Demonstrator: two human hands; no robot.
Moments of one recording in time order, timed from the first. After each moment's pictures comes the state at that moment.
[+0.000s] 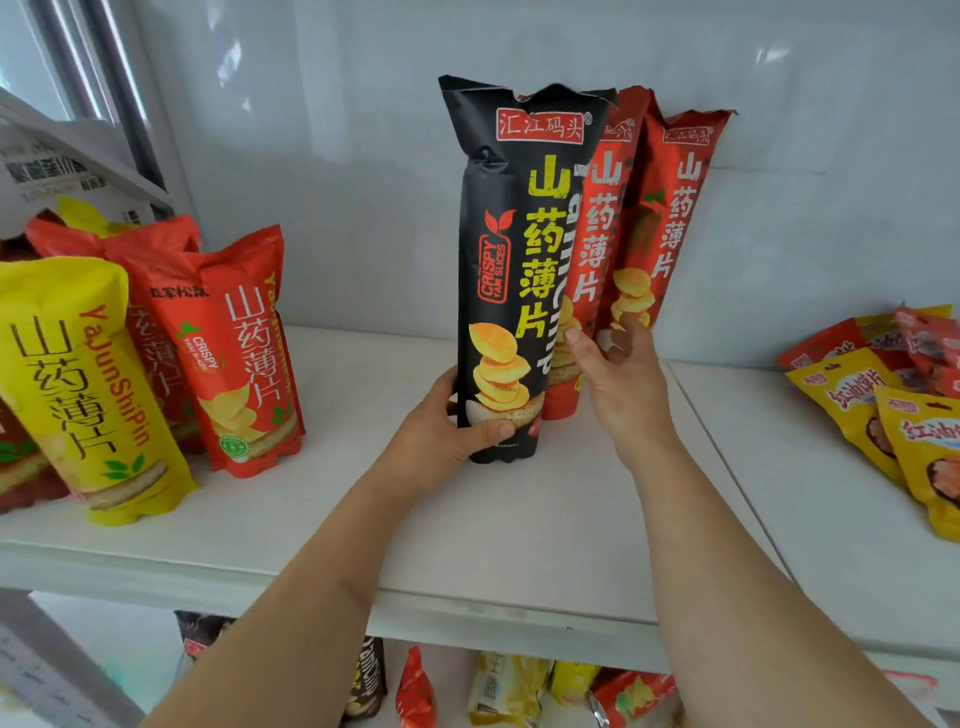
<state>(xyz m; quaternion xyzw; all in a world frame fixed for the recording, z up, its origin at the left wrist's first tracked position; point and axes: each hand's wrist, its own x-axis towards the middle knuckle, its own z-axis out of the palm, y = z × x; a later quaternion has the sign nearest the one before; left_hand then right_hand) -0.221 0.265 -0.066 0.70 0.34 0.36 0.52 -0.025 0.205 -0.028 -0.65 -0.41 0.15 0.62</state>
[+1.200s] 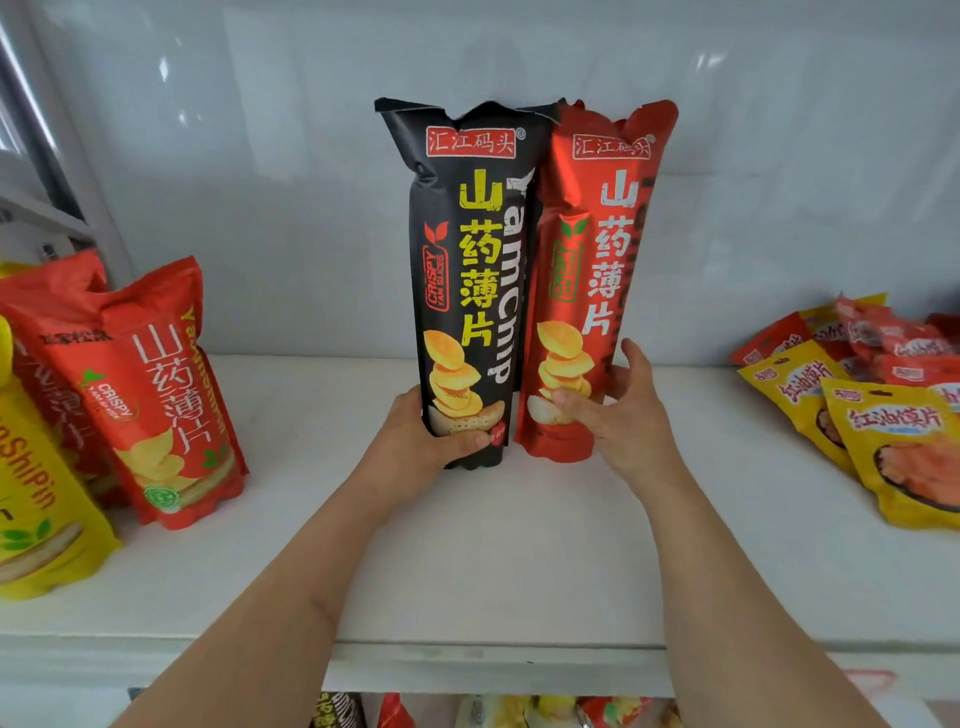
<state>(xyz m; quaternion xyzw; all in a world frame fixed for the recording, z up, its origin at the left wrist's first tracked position) -0.189 0.271 -0.056 0.72 0.35 0.34 0.49 0.014 0.173 -0.037 -0.64 -0.42 0.18 0.61</state>
